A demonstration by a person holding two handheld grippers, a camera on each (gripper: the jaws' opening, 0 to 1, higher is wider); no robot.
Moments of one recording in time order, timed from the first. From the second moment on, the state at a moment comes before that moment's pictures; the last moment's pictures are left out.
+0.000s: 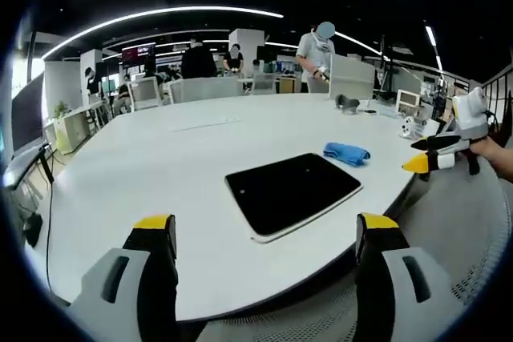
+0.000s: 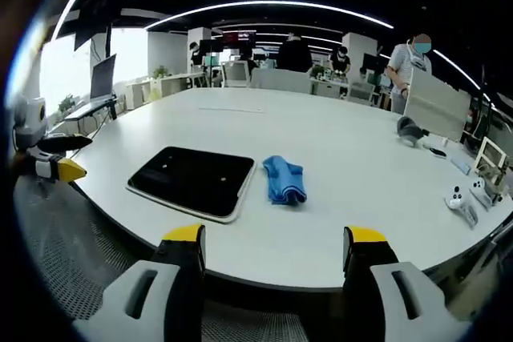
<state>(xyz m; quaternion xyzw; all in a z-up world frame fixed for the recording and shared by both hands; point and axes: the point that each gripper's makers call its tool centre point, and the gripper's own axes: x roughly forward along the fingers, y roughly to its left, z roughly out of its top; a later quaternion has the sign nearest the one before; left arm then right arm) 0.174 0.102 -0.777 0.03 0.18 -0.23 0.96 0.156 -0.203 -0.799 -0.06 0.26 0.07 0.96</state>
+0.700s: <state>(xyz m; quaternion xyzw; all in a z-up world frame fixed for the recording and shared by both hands) 0.173 0.100 -0.777 0.02 0.19 -0.23 0.95 0.154 -0.204 -0.801 -0.07 0.27 0.07 0.96</state>
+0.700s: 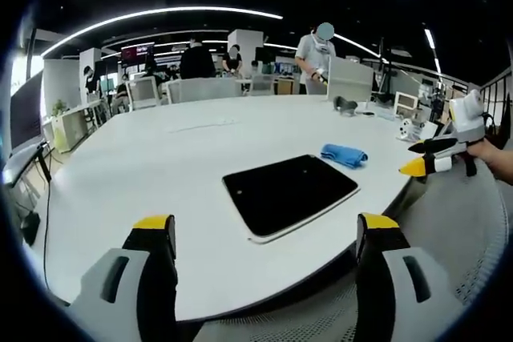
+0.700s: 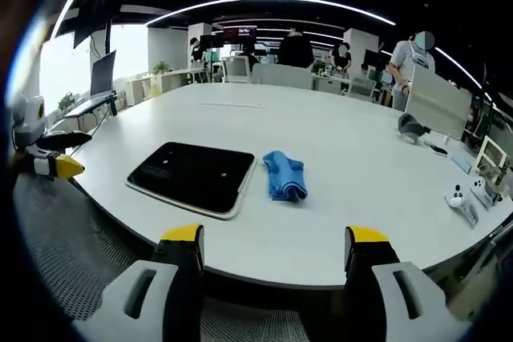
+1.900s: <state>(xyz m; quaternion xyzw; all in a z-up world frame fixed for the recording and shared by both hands) 0.175 0.099 -0.768 0.02 0.16 -0.23 0.96 0.156 -0.198 -0.797 -0.06 0.26 0.09 0.96</state>
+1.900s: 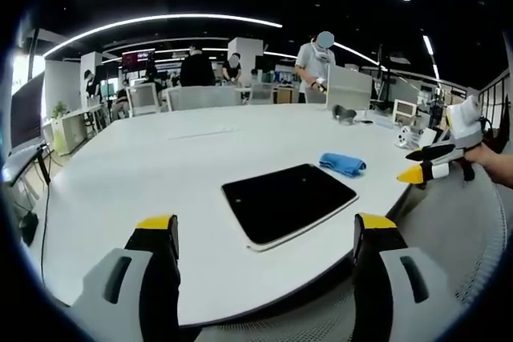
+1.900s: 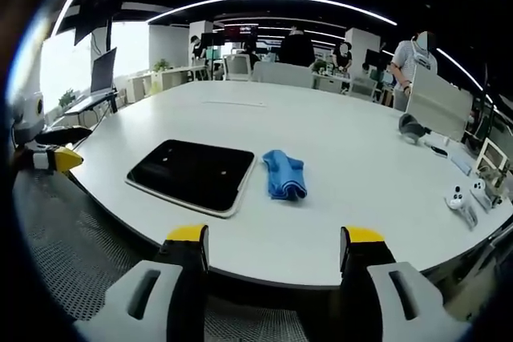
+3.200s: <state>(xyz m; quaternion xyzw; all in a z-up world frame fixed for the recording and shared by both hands) 0.175 0.100 -0.769 0.02 0.17 -0.23 0.96 0.172 -0.218 -0.761 0.02 0.21 0.08 0.97</state>
